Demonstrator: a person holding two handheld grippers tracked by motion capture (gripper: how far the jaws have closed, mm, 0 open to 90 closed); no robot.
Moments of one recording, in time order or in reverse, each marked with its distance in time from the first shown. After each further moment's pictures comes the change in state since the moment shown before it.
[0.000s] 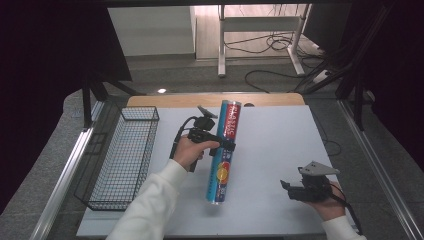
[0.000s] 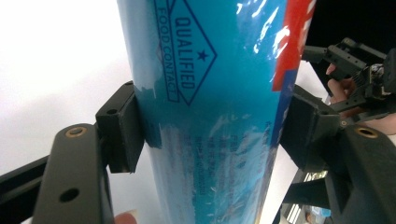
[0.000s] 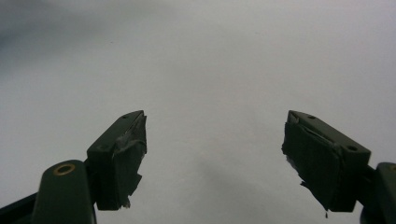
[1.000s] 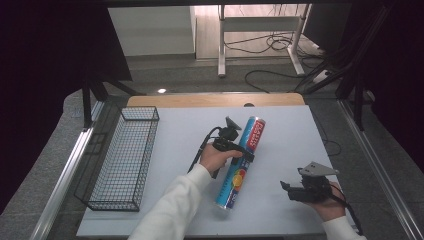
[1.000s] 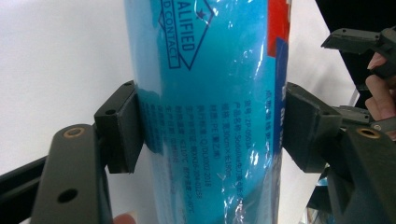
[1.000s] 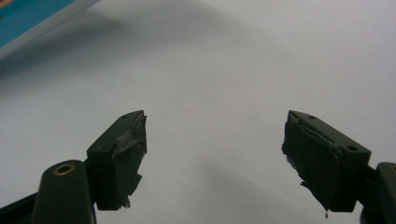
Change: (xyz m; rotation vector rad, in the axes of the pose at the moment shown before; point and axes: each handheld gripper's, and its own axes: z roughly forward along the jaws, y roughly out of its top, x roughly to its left) left arm -0.012 0.010 0.084 0.116 0.006 -0.024; right arm 0.000 -0.002 0.001 0.004 0.008 -0.003
